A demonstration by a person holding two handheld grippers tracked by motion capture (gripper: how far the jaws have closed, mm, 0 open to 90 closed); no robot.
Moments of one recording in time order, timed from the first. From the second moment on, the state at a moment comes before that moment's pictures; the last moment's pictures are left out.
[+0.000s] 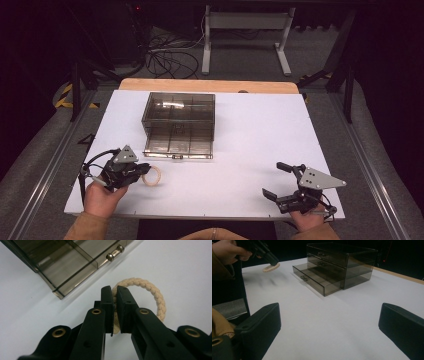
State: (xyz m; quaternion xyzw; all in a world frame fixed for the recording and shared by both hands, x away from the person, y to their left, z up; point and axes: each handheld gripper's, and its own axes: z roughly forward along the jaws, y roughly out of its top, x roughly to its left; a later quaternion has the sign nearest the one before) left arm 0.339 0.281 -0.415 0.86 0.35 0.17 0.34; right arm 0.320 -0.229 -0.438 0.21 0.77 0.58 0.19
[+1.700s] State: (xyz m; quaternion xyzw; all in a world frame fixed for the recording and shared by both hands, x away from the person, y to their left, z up) left arm 0.317 0.306 -0.399 0.76 0.36 0.24 0.49; right arm 0.319 -0.230 -0.438 0.21 0.77 0.58 0.19
